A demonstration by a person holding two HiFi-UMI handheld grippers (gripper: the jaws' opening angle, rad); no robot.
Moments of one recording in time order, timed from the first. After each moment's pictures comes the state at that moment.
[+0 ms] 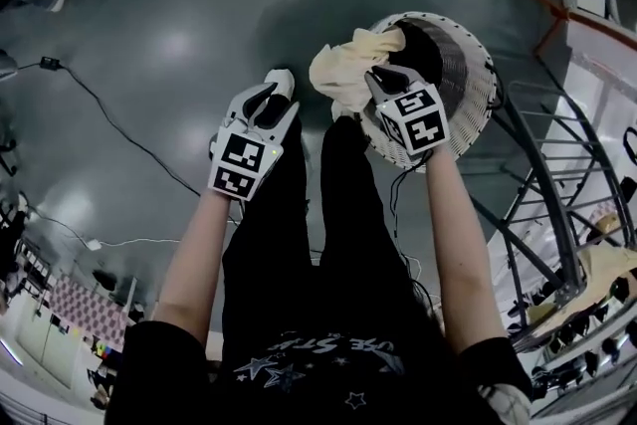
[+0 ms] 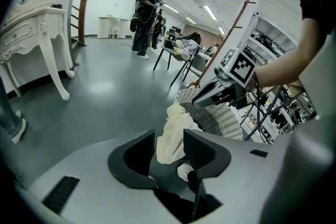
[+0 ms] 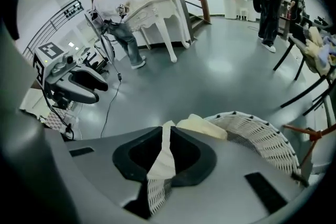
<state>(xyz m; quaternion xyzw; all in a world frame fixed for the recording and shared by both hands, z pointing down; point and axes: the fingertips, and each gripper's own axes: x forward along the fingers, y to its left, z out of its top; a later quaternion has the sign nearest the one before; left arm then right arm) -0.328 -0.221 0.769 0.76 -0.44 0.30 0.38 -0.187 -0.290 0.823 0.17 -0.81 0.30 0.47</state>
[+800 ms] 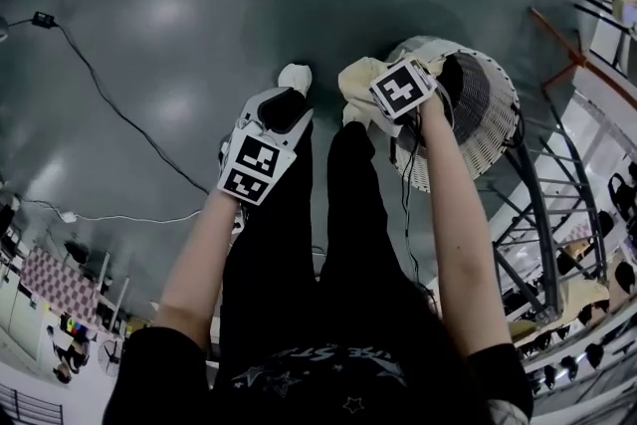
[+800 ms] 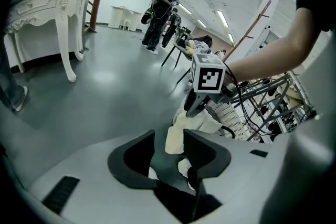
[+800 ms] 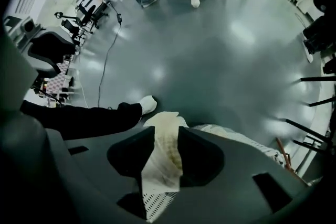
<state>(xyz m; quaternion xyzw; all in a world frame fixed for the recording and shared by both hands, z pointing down) -0.385 -0.193 0.812 0.74 -0.44 0.27 0.43 -0.248 -0.273 0.921 0.03 -0.67 0.24 0.70</state>
